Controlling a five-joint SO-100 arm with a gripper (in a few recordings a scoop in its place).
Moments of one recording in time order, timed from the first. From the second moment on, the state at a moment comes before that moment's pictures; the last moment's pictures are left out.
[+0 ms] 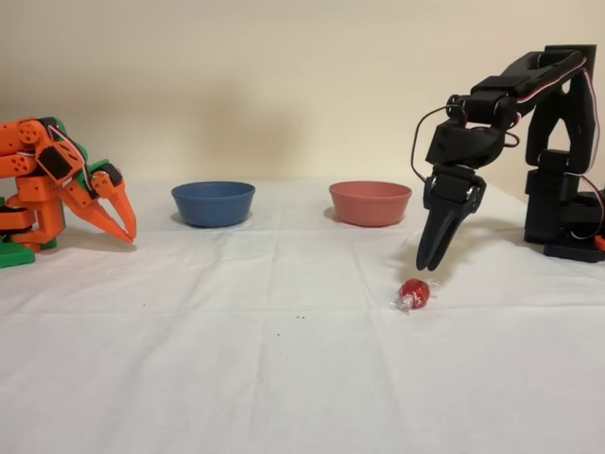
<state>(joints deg) -32.9 81.2 97.4 50.2 -24.3</state>
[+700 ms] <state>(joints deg) -32.9 76.0 95.9 44.6 -25.7</state>
